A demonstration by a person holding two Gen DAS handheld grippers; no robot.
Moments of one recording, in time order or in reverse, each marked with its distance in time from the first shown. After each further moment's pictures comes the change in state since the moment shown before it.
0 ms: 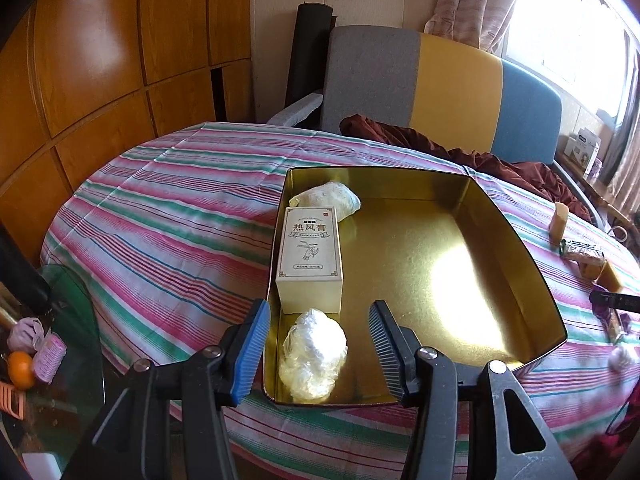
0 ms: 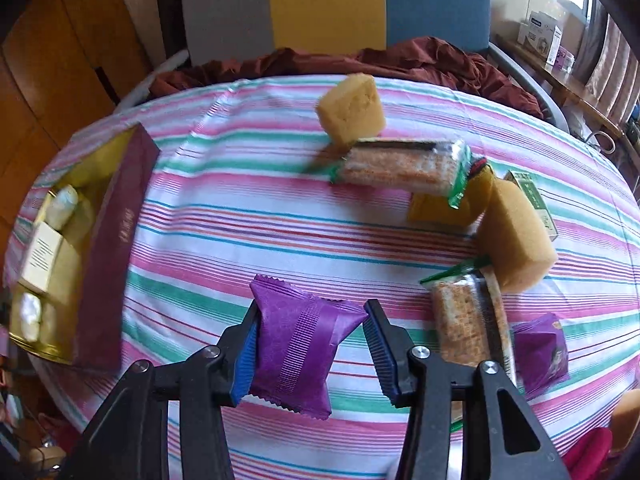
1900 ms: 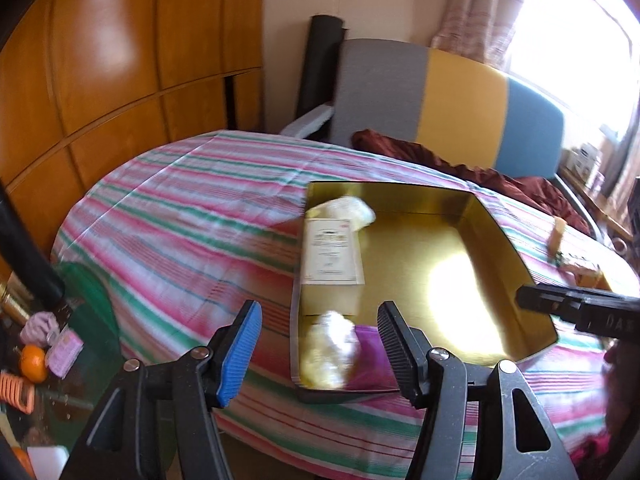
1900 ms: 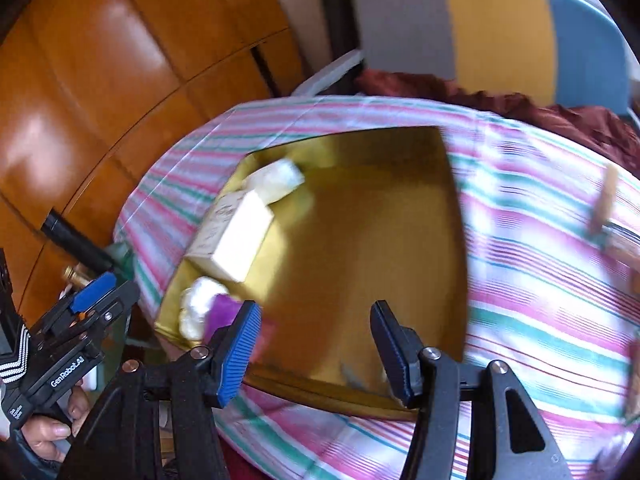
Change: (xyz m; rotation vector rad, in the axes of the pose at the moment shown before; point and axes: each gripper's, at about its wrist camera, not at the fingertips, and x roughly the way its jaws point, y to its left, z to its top) left arm -0.027 0.014 -0.001 -0.010 -0.038 -0.006; right arm -0.025 0.207 -0.015 -0.209 -0.050 0.378
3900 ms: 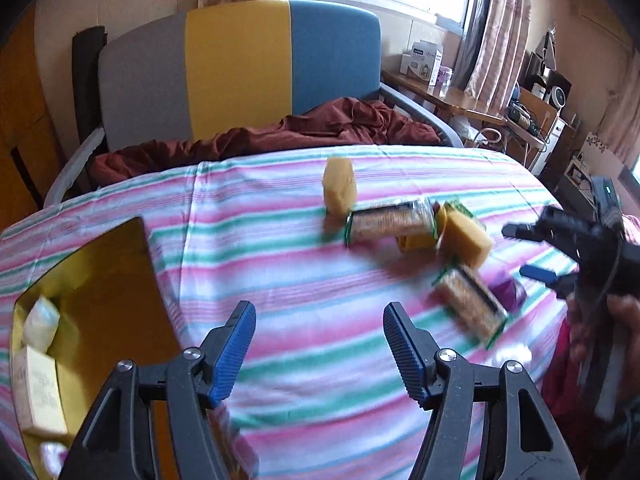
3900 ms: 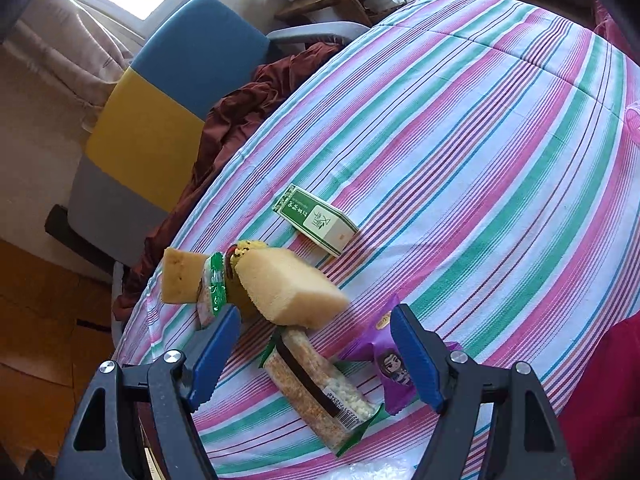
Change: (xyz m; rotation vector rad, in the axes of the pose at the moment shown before) left arm 0.062 -0.319 0.046 0.408 0.163 -0.443; right arm -0.161 -0.349 -0.093 1.008 -0.301 -0.286
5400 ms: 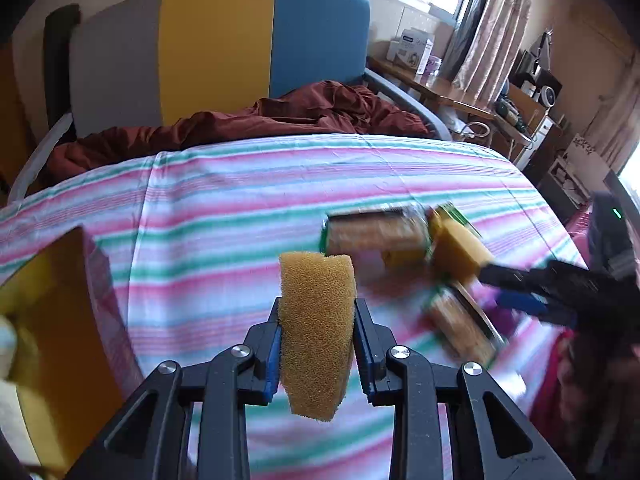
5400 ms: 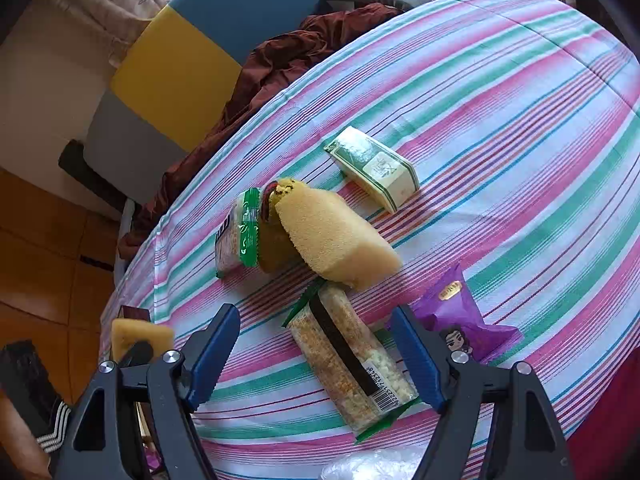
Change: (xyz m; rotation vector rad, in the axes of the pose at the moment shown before) left arm 0.031 -0.006 0.007 -0.014 0.048 -0.095; right arm 0.024 0.029 -0.017 -0.186 0.144 0.028
